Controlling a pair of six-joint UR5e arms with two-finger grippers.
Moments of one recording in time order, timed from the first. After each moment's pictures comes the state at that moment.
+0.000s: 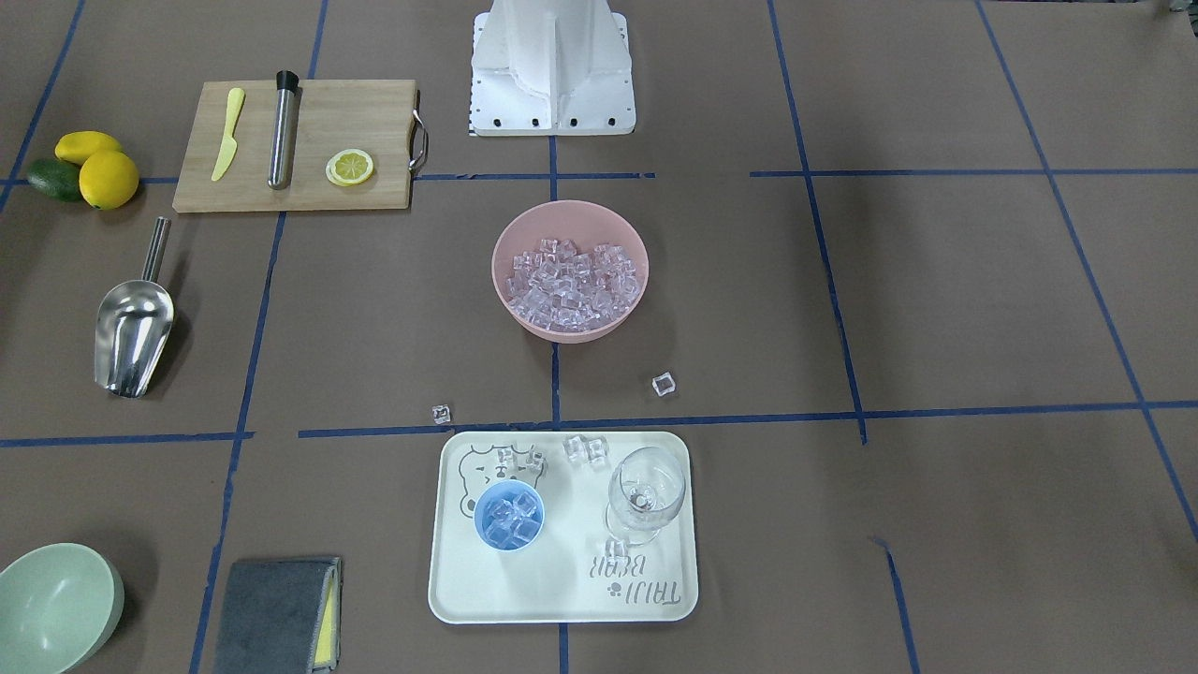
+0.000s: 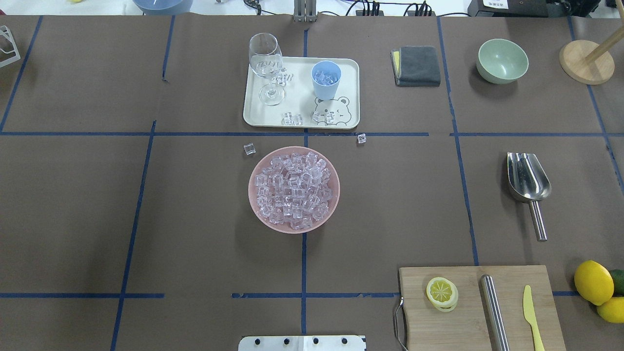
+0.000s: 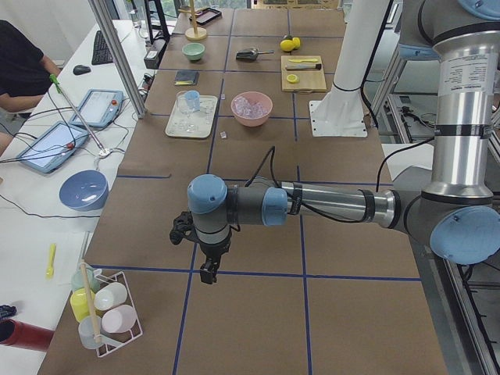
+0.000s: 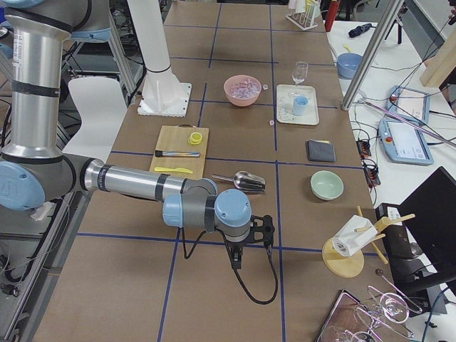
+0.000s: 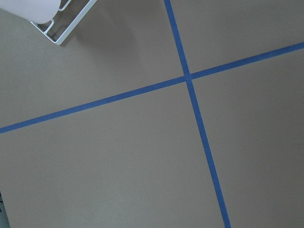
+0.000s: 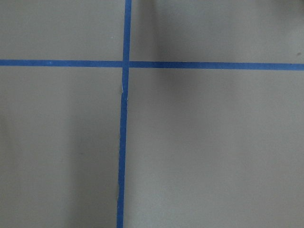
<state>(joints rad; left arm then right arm) -1.60 -1.54 -1.69 -1.49 -2.26 0.27 1.66 -1.73 1.62 -1.44 2.41 -0.06</state>
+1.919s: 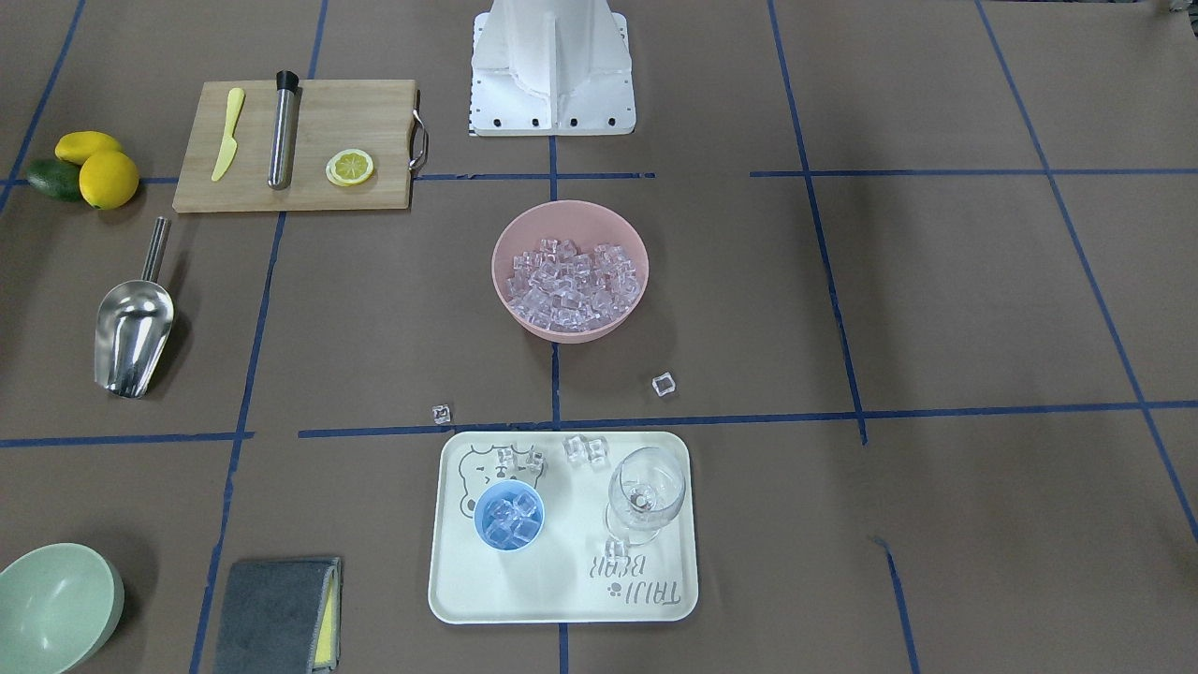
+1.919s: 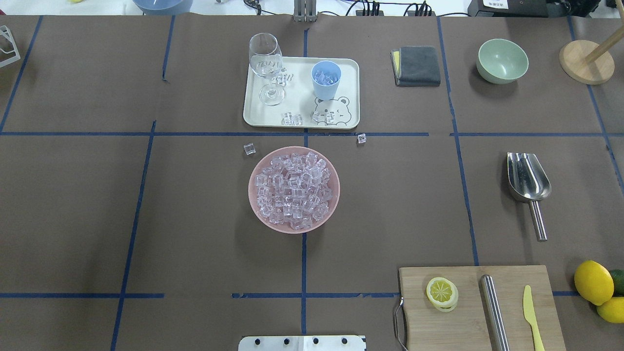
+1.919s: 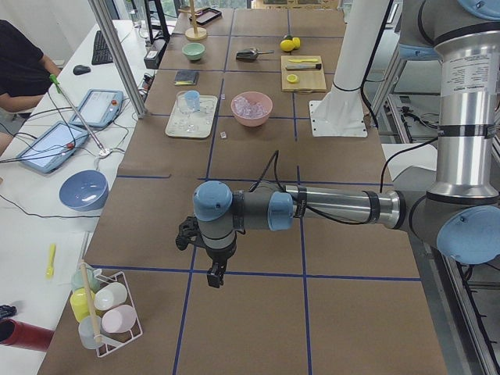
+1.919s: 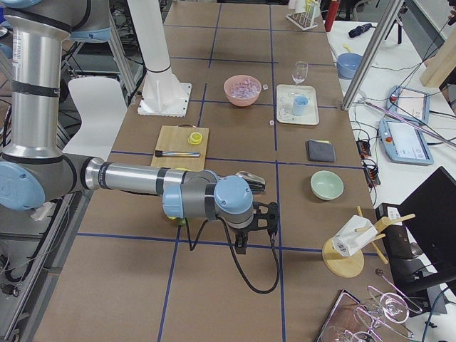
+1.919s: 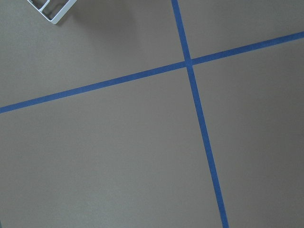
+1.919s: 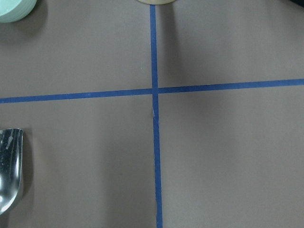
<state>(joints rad) -1.60 -1.51 -1.69 -1.49 -2.27 0.27 1.67 -1.72 1.68 -1.44 2.46 0.06</state>
